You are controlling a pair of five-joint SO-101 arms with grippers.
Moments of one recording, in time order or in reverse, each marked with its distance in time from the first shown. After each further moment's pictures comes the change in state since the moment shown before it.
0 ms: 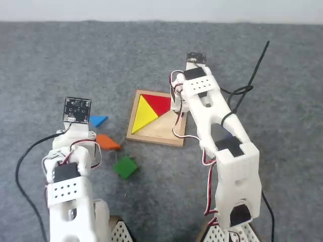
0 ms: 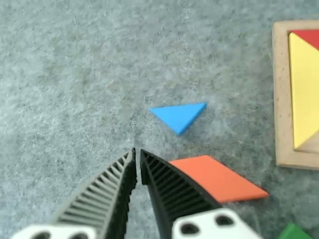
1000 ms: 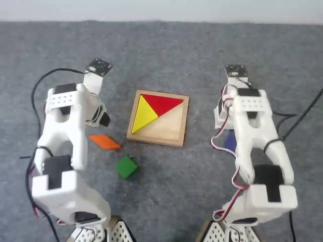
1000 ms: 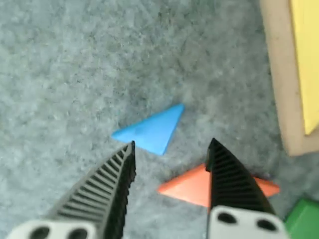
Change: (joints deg) left arm 4.1 69.5 -60.8 25.7 -13.6; right arm 18.9 -28.7 40.0 -14.1 26.9
